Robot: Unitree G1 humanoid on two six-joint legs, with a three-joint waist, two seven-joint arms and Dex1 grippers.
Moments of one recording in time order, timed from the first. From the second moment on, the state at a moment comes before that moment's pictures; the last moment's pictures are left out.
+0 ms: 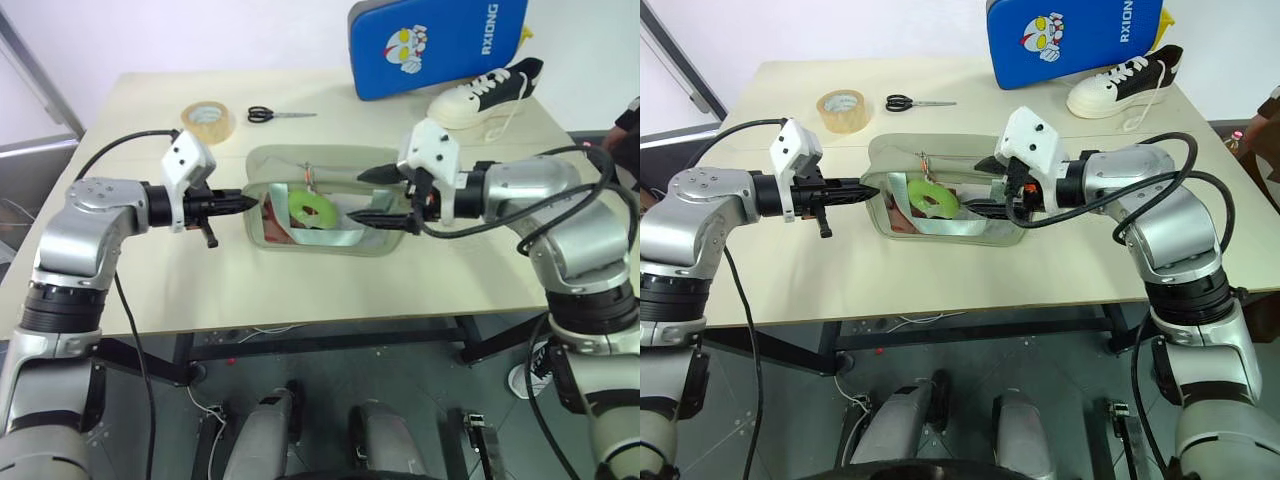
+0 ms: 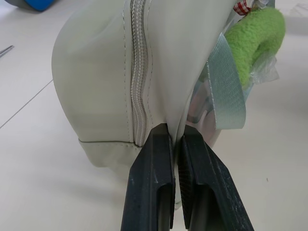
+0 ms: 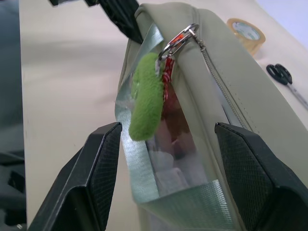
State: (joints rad) left arm -0.70 0.76 -0.02 0.06 -0.36 0.58 -1.07; right arm -0.81 -0.64 0.11 -0.30 0.39 0.87 0.96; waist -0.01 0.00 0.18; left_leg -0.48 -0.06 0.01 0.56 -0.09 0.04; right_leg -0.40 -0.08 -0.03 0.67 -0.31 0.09
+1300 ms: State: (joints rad) left arm -0.70 0.73 -0.02 0.06 -0.36 0.58 -1.05; right arm -0.97 -0.52 0.00 -0.27 0.67 1.17 0.83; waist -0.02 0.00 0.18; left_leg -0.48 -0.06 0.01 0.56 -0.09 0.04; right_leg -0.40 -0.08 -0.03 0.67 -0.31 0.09
